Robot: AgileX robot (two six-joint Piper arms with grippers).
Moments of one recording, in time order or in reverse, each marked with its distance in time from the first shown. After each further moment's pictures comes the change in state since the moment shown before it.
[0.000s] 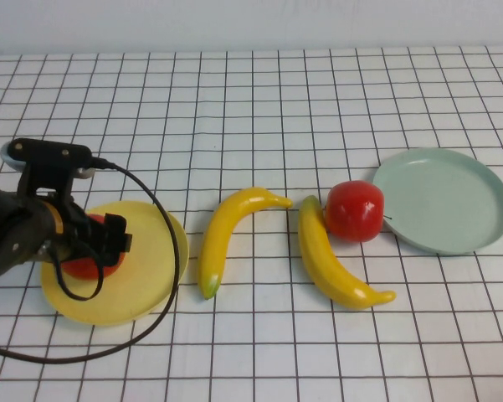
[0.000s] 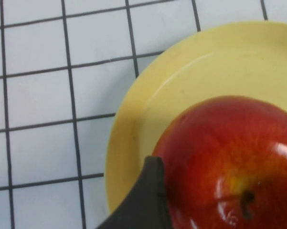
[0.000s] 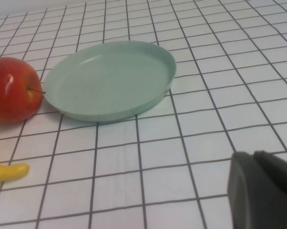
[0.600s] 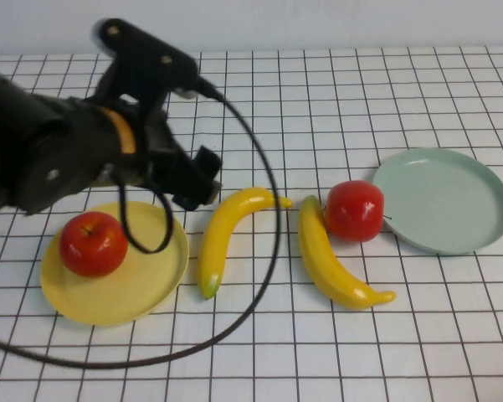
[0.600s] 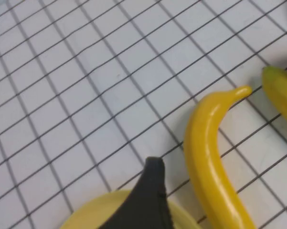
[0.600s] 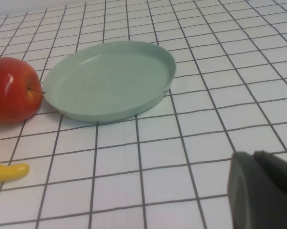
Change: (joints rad) right arm 0.000 0.000 0.000 0.000 0.000 0.000; left arm -0.302 -0.140 -0.297 -0.116 0.224 0.340
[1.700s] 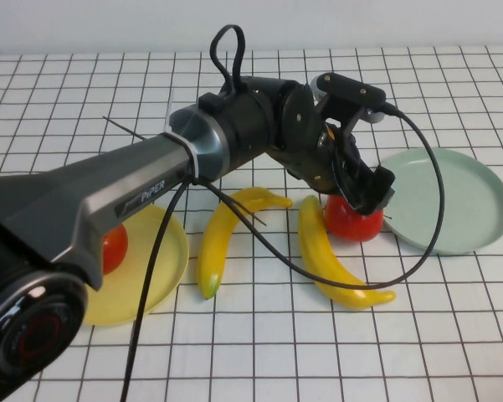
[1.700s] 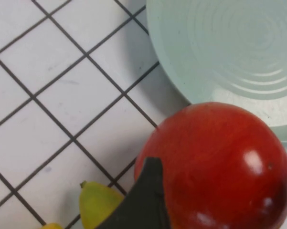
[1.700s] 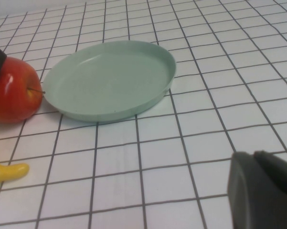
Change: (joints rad) right arm 0.000 0.000 0.000 0.000 0.000 0.000; left arm -0.126 0.751 -0.678 -0.552 0.105 0.315
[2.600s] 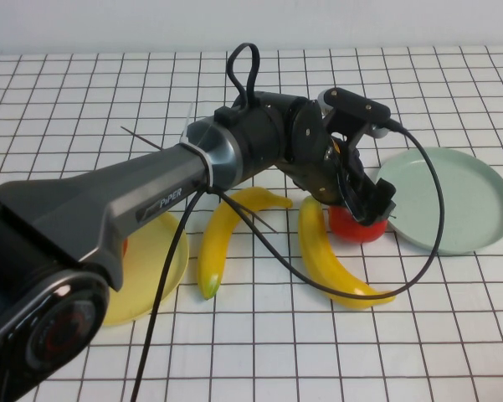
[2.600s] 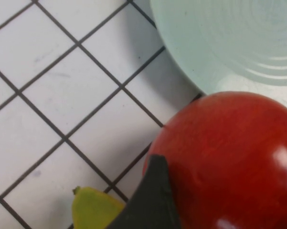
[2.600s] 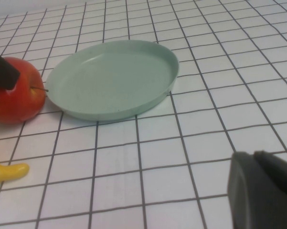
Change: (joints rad) right arm 0.000 0.000 0.000 0.000 0.000 0.000; left arm -0.007 0.058 -0.014 0.011 -0.021 0.014
